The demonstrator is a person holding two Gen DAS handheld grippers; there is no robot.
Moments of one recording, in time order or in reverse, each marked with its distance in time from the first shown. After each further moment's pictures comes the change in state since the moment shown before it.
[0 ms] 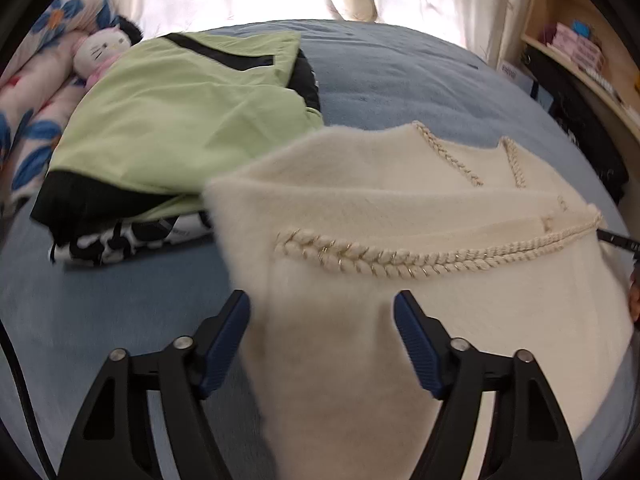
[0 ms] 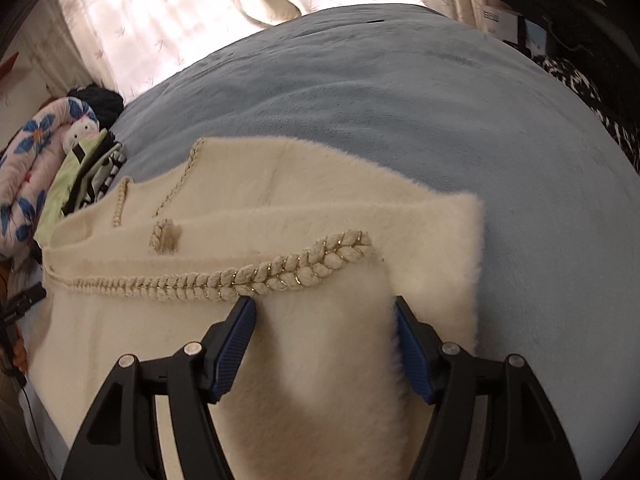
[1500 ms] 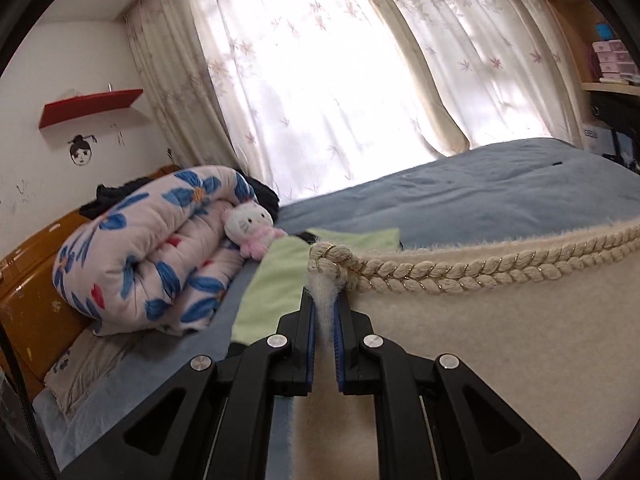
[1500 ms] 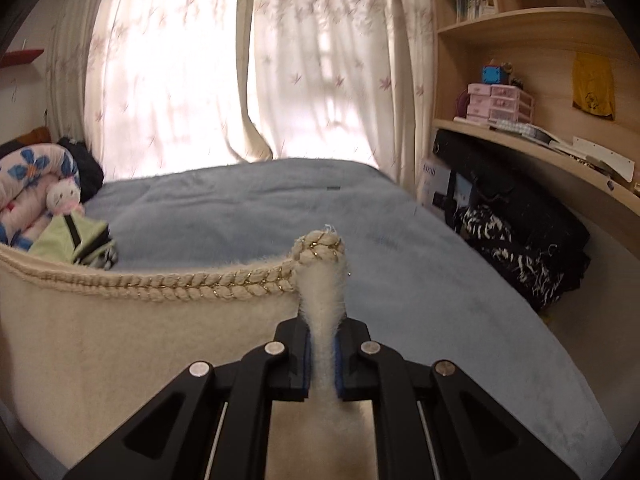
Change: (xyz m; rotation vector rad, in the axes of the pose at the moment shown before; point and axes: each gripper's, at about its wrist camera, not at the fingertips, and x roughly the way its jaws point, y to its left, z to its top) left arm -0.116 -0.095 0.057 0.074 -0.533 0.625; right arm -0.152 0.067 0.029 -0.067 -0.525 -0.292
